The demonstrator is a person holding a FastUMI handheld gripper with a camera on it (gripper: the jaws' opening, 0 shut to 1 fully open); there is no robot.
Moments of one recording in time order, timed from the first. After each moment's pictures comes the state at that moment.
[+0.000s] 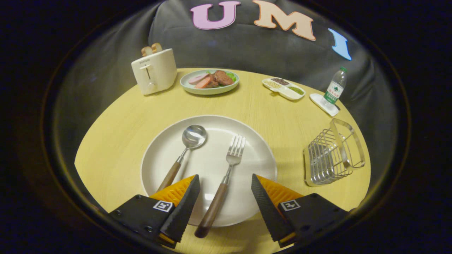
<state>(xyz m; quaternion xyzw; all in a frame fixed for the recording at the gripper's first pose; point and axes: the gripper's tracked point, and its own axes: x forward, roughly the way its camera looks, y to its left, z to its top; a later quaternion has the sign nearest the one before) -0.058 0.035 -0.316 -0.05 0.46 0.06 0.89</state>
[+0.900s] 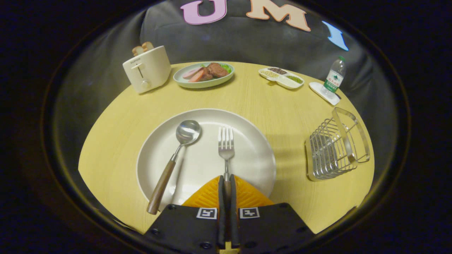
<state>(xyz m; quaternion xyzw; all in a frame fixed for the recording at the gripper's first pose) -0.061 0.031 -0.318 -0.03 0.49 0.06 0.87</state>
